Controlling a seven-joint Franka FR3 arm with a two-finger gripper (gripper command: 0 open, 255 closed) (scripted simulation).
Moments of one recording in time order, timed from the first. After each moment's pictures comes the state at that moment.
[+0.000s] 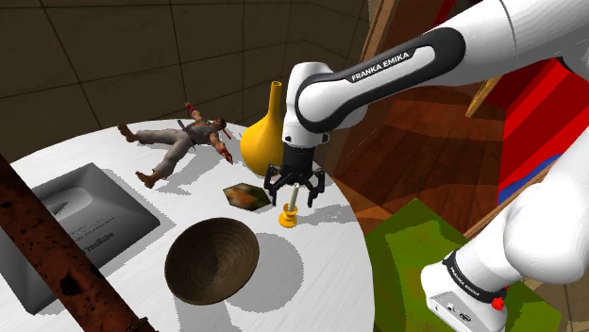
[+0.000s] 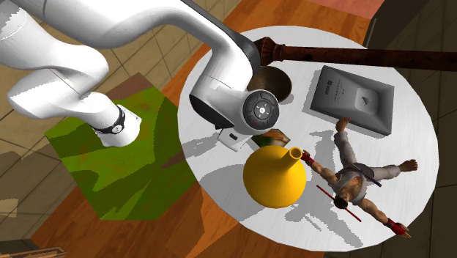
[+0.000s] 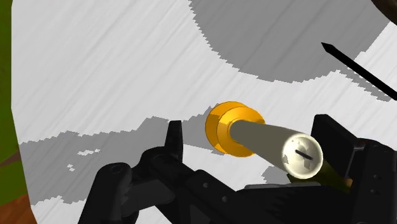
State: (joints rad) arm 0.12 0.15 0.40 -2.20 0.39 2.09 0.88
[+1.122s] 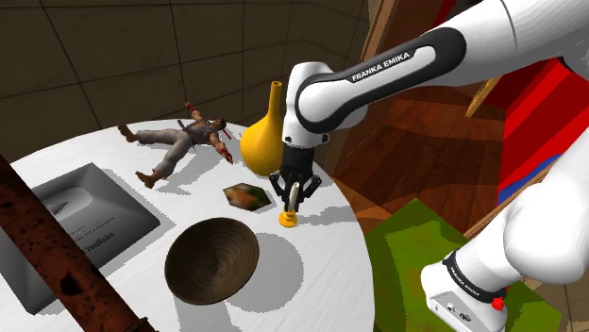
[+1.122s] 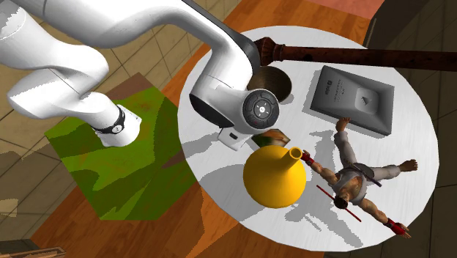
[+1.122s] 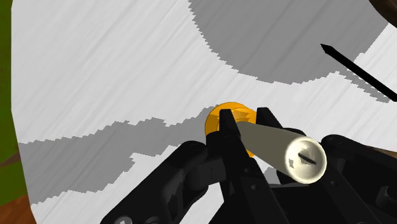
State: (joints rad) arm 0.13 0.14 0.40 -2.20 0.40 2.09 0.88
